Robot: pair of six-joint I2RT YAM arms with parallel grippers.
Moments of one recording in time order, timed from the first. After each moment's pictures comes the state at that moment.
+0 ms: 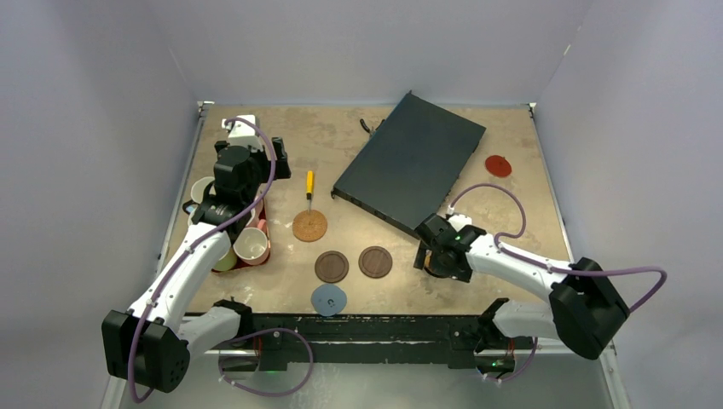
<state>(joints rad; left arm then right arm) -0.26 1.07 0.87 -0.07 -0.23 -0.17 0.72 1.22 0.62 -0.73 0.31 1.01</state>
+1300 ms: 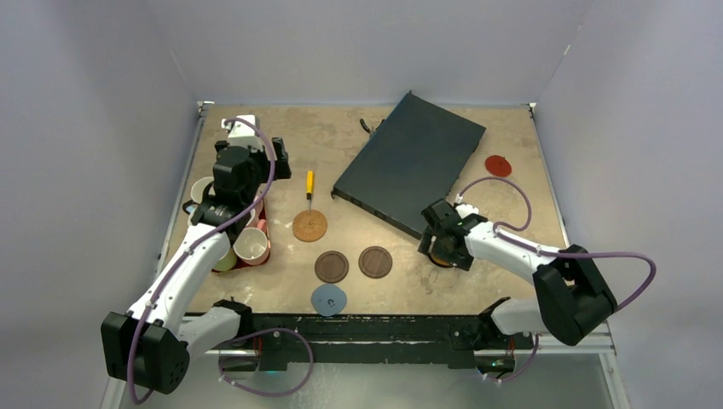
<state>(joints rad) -0.26 1.06 0.87 -0.07 -0.22 -0.18 0.59 1.34 0.66 -0.62 0.32 0.98</state>
